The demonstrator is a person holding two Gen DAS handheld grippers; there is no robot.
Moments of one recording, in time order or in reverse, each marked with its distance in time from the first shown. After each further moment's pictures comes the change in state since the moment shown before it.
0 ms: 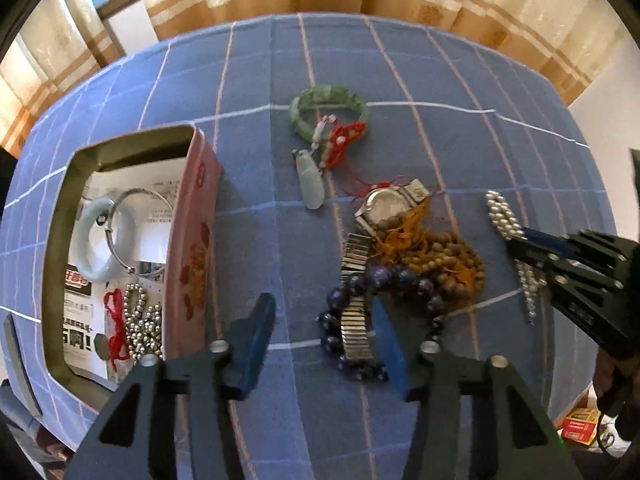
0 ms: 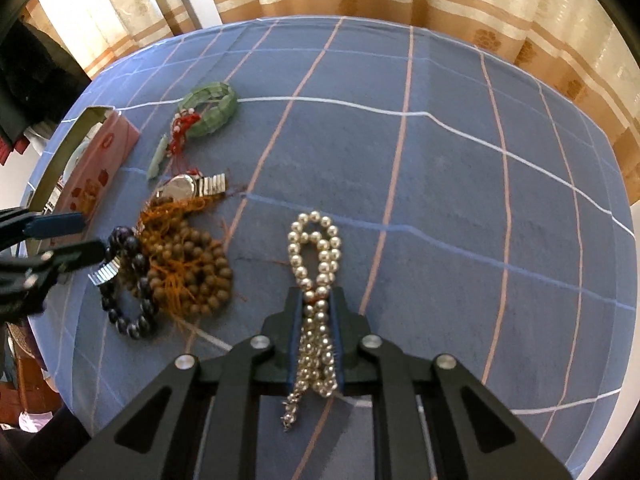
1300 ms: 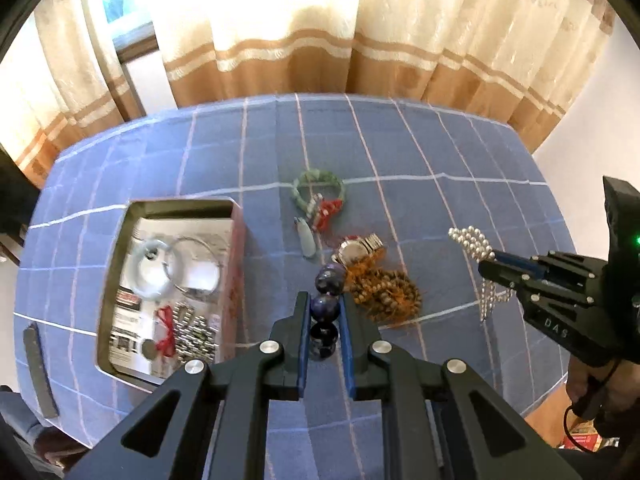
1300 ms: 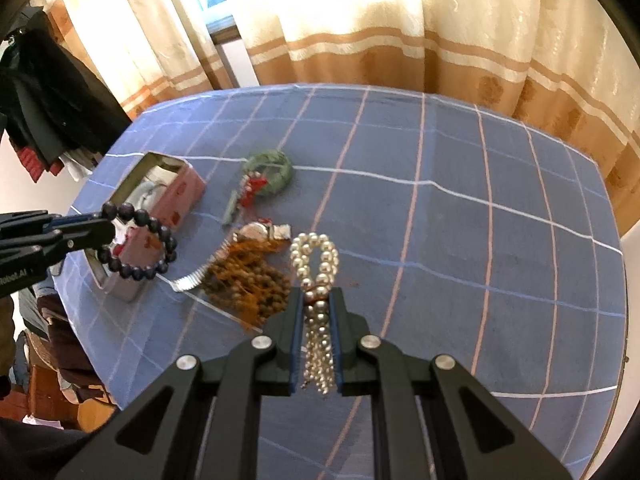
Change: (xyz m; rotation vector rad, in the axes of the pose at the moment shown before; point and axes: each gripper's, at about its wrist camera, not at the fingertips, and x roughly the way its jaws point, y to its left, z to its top) left arm -0.104 -0.002 -0.008 0.010 -0.205 -0.029; right arm -0.073 0.025 -0.002 -0.007 -0.173 0.088
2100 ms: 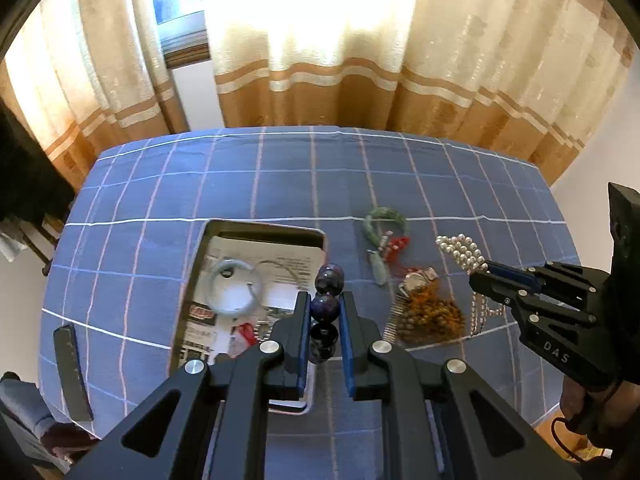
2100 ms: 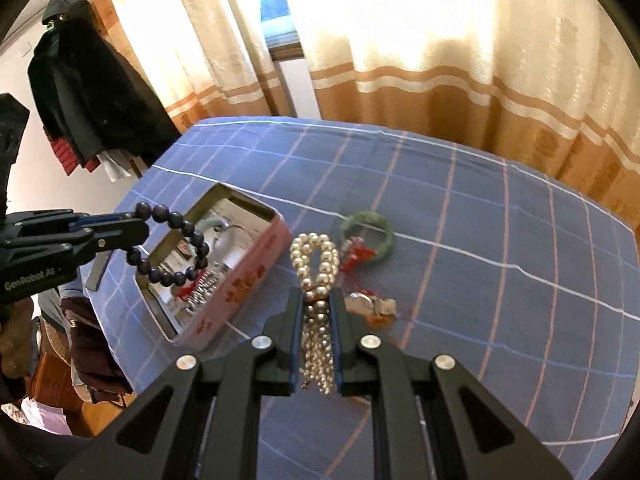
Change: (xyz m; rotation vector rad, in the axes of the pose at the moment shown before) left arm -0.038 0.079 0.009 -0.081 -0.063 0.058; right arm 0.005 0.087 0.050 -0.102 -0.067 0.101
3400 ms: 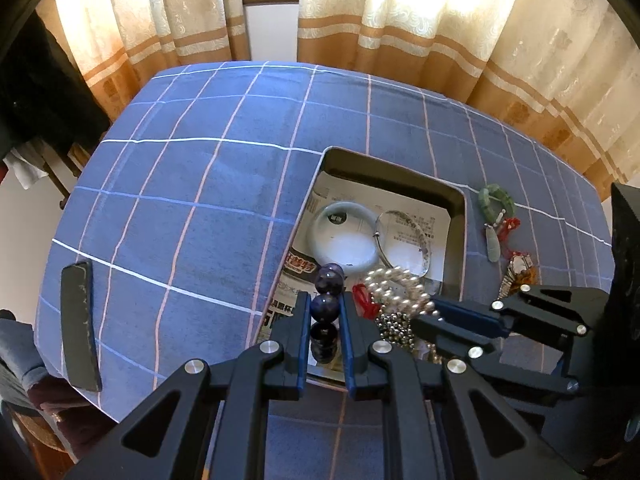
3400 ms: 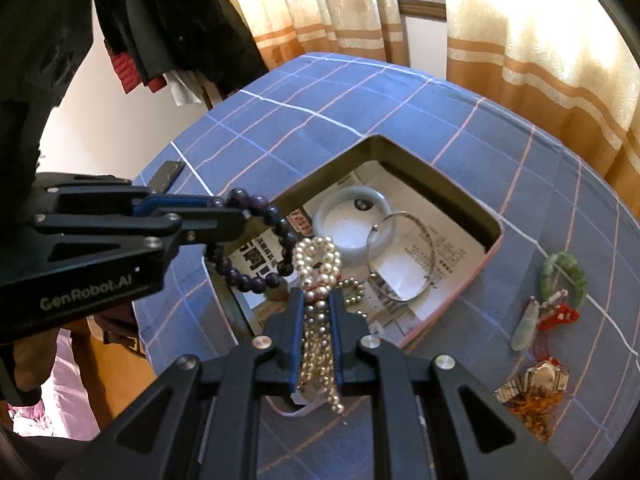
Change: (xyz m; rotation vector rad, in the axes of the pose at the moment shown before) left arm 0.047 0.105 -0.037 -0.166 0.107 0.081; right arm 0.115 0.132 0.008 -0.252 0.162 0.188
